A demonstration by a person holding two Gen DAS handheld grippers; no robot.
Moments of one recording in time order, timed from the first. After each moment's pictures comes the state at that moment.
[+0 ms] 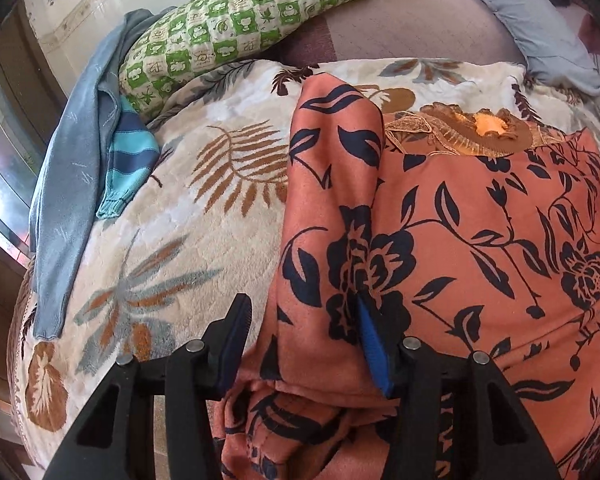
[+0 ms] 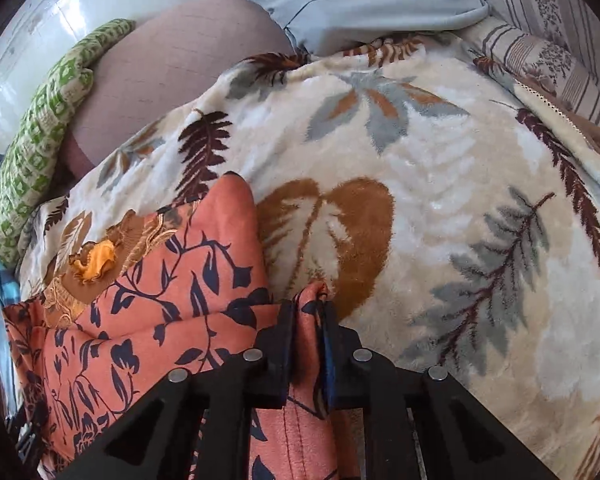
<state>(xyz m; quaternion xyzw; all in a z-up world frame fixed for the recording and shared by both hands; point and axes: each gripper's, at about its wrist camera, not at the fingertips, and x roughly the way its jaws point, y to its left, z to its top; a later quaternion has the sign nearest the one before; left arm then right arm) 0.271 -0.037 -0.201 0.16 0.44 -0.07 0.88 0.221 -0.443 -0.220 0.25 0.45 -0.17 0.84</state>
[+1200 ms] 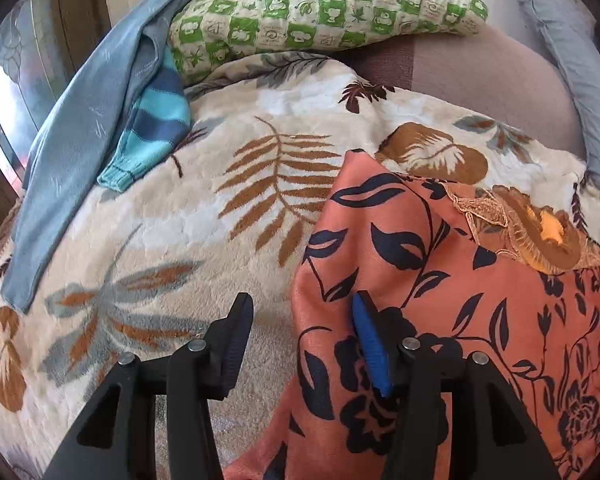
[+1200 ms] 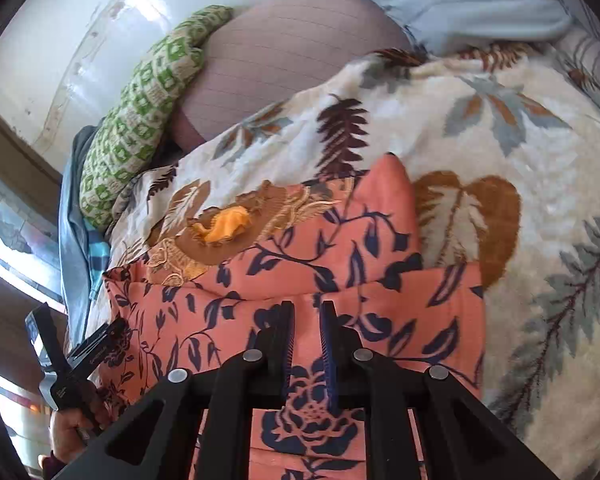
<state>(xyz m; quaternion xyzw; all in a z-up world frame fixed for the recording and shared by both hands) 0.334 0.004 -0.206 0.01 0.46 -0.01 0.89 0.231 -0.409 -0.222 0.31 0.47 -0.01 0.83</state>
